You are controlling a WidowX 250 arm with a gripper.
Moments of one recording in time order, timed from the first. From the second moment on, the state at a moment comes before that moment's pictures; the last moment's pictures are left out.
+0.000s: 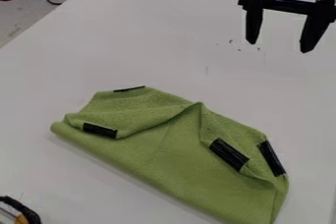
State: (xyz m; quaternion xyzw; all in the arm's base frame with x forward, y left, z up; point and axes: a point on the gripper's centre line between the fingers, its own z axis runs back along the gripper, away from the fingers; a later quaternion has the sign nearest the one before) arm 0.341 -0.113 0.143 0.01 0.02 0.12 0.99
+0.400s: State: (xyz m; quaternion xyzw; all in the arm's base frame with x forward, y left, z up) arm 0.319 -0.088 0.104 -0.03 0.05 0.22 0.97
